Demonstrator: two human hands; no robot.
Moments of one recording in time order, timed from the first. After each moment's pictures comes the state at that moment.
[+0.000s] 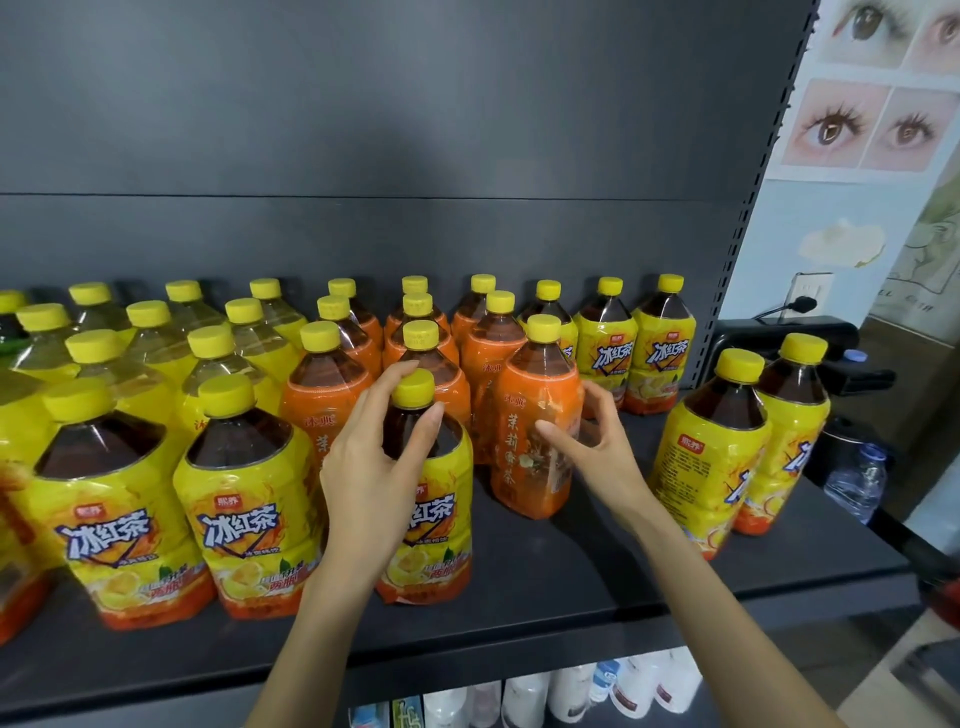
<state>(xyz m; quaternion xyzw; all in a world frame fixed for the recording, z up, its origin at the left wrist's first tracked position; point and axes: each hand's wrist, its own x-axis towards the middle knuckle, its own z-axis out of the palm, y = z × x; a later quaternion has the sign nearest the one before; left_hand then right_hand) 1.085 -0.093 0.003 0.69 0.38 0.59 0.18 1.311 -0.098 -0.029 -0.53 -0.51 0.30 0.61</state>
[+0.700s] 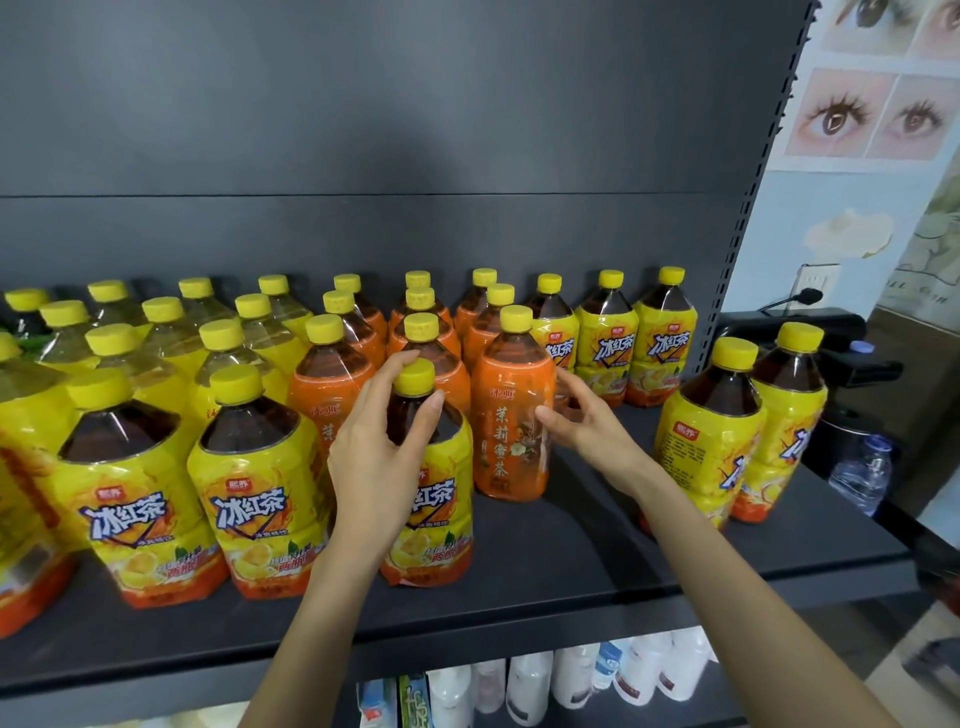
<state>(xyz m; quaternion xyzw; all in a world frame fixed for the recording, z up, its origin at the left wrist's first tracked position) 1.087 -0.096 0.006 0.69 0.39 0.58 0.16 1.322 -0.082 -0.021 -0.54 -0.57 0.36 0.51</state>
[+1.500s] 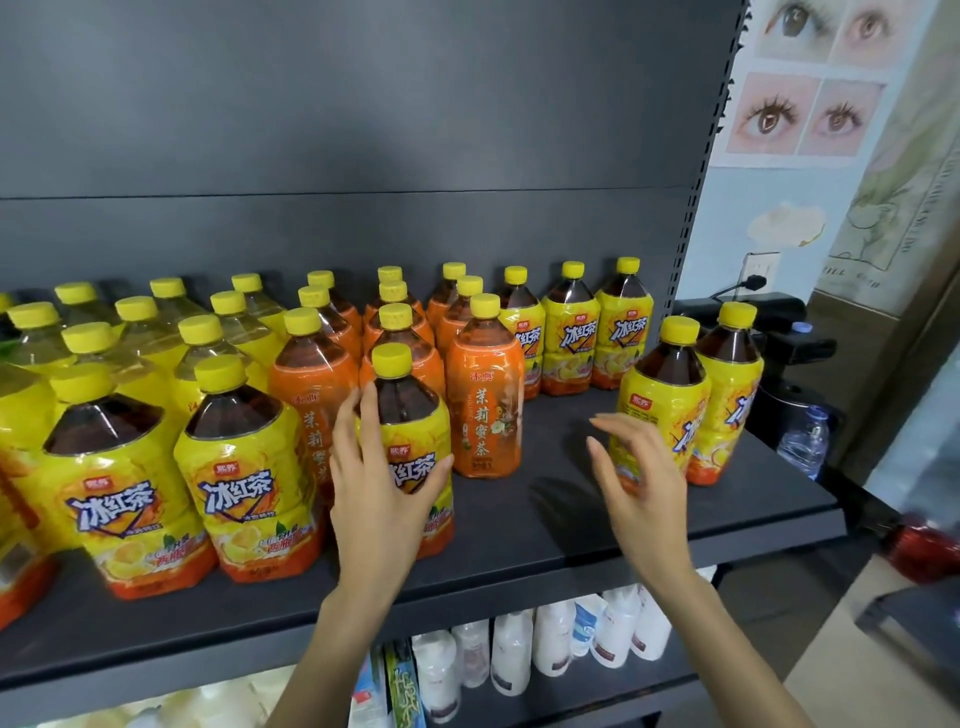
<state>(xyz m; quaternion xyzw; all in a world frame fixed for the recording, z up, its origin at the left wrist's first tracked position) 1.092 -0.128 -0.034 0.71 0.48 0.51 0.07 1.307 -0.200 -0.044 -0.58 -0.57 -0.11 0.58</state>
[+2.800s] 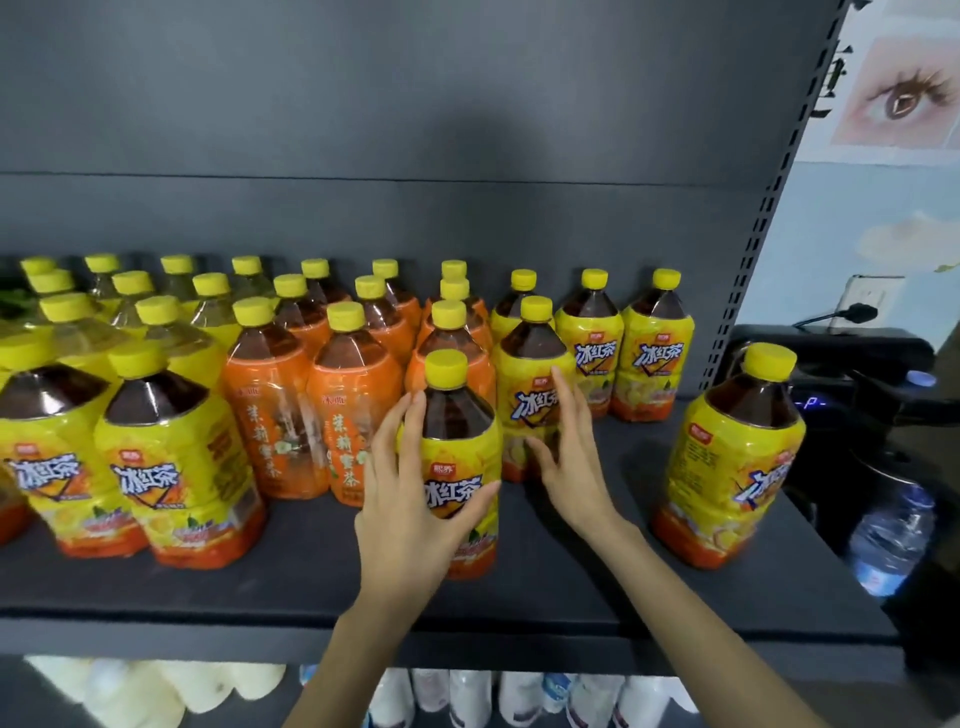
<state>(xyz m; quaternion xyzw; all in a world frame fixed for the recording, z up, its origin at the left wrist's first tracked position) 1.199 -0.144 -0.031 0.70 0.50 0.51 0.04 1.379 -0.082 -0.061 -0.54 -0.67 0.09 0.50</state>
